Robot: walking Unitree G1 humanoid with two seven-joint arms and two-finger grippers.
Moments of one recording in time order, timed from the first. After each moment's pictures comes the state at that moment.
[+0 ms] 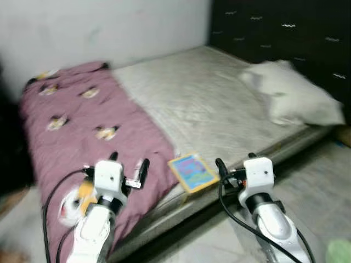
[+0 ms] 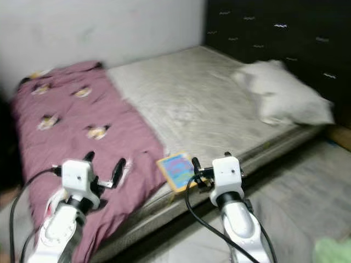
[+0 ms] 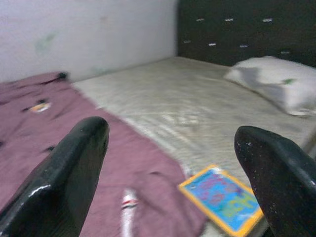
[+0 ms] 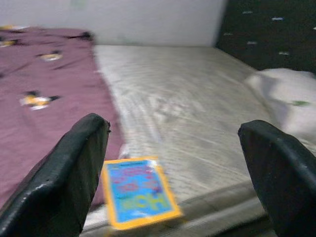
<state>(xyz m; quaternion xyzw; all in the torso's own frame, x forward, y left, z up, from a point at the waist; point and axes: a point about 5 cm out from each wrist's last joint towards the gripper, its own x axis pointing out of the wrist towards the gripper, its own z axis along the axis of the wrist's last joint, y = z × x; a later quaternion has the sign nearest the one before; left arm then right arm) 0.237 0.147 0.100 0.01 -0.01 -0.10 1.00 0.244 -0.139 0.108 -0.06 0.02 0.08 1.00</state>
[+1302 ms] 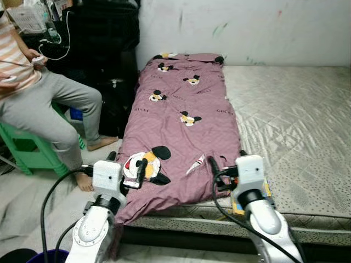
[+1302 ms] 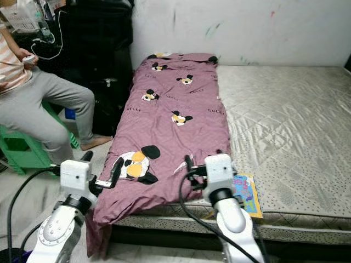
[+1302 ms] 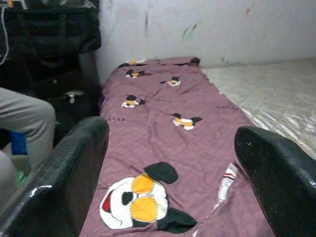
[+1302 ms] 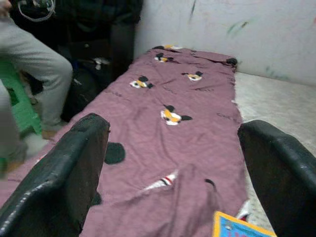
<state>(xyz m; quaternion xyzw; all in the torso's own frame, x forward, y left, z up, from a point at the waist) 0.238 0.147 0.099 0.01 -0.01 -0.10 1.00 0.251 -0.130 0.105 -0.04 0.02 0.09 0.99</state>
